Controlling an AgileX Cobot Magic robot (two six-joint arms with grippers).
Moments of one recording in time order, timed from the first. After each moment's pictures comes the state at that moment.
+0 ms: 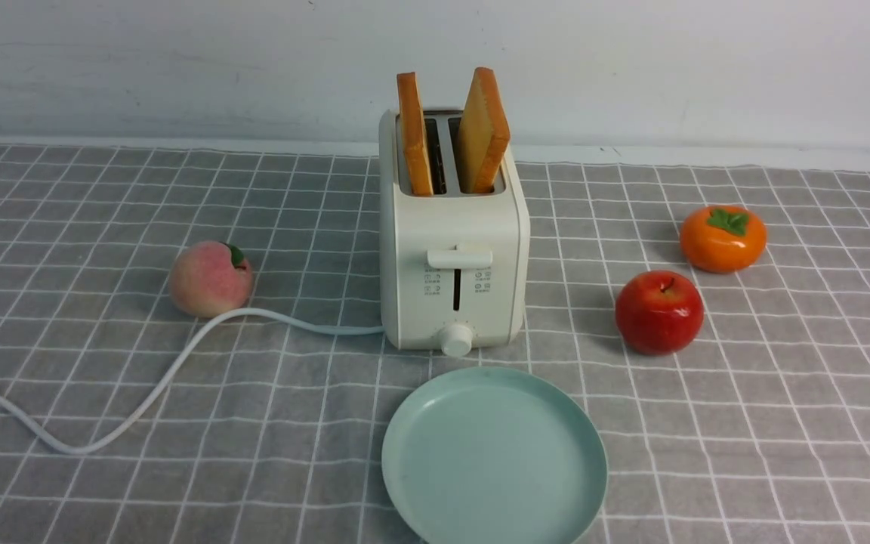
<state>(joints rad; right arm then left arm) 0.22 0.72 -0.74 -0.16 0.43 0.68 -0.07 -0.01 0.03 0.36 -0.15 -0.31</state>
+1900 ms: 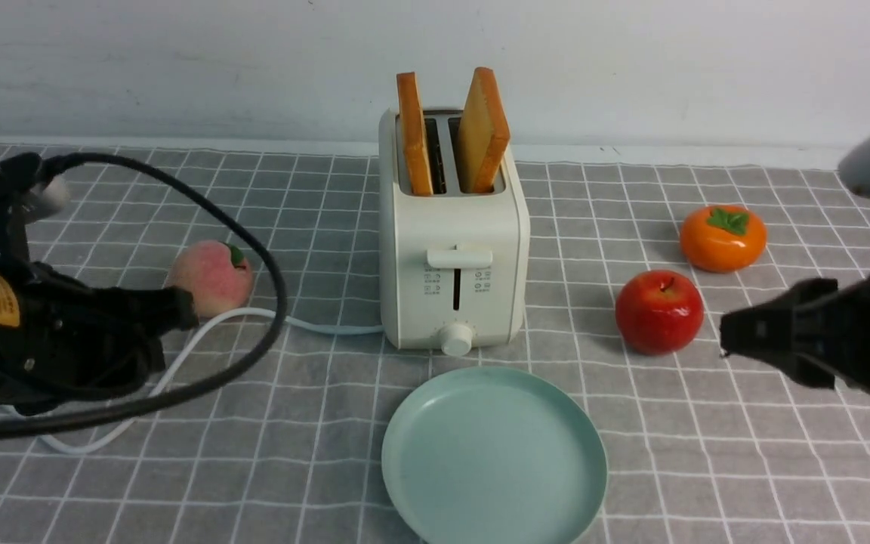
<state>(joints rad) 0.33 1.09 -0.89 0.39 0.54 -0.04 -0.29 1.14 -0.84 0.08 0.66 -0.64</state>
